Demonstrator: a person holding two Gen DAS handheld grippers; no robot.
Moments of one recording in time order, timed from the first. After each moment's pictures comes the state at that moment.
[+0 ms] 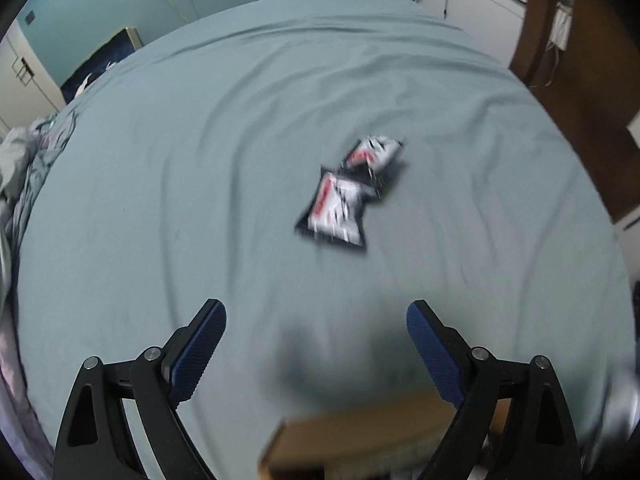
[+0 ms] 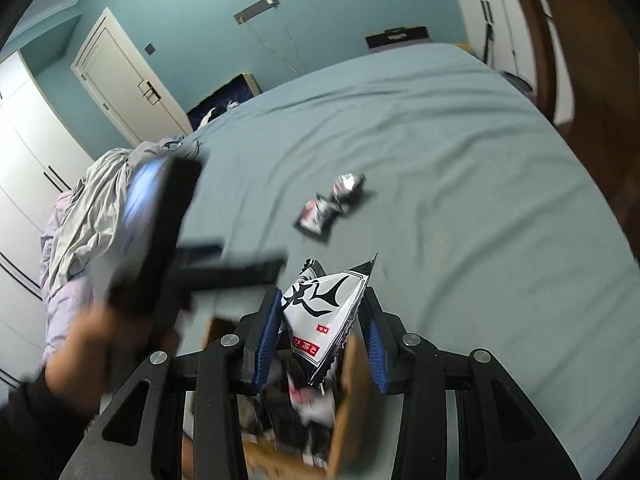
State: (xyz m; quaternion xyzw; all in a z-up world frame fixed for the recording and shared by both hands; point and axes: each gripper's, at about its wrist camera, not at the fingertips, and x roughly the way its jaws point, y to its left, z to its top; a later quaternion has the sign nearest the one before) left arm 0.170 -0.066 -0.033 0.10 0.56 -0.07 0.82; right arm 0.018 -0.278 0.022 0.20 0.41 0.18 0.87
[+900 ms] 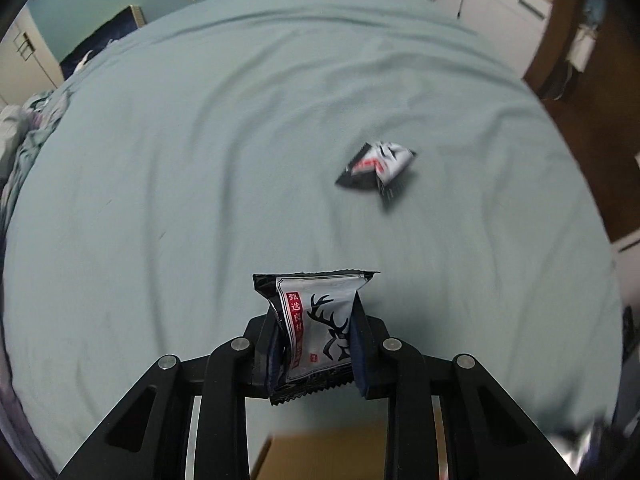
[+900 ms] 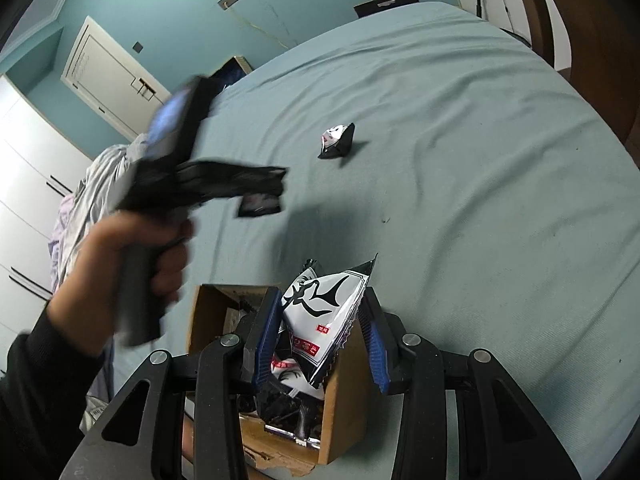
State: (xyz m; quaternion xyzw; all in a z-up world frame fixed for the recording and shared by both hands) left arm 0.149 -0.046 -0.028 0.05 0.58 -0.08 0.81; right arm 0.030 -0.279 0.004 0.22 0.44 0.19 0.85
